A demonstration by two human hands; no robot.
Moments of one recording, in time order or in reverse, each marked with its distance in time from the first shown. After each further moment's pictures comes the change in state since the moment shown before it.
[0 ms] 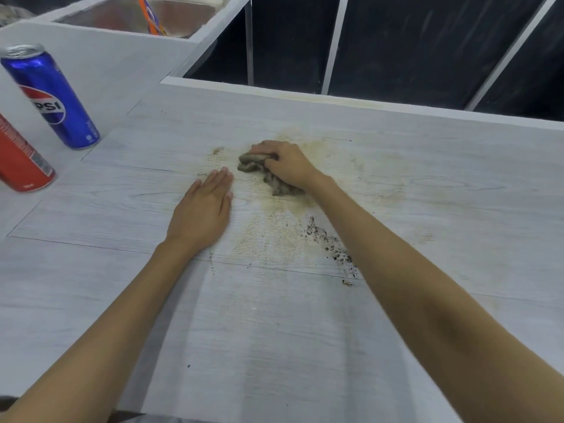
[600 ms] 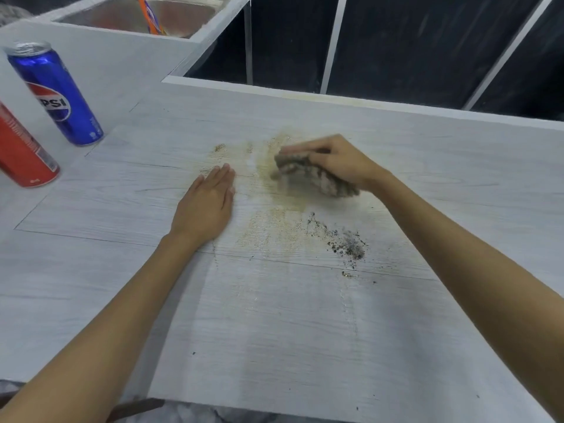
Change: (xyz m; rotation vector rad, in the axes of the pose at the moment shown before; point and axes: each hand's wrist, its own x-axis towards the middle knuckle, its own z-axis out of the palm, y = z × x) left_hand 0.000 0.001 -0.003 -0.006 -0.014 0.002; right_hand -0.064 0.002 -0.059 0.134 -0.058 -0.015
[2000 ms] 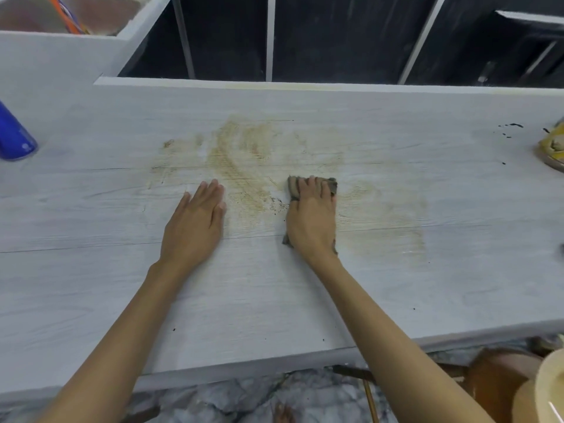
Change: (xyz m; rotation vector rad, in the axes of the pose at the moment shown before) left_hand -0.050 0.049 0.007 -0.134 -0.053 0.087; right_hand -0.106 0.000 0.101 -0.408 0.613 0.549
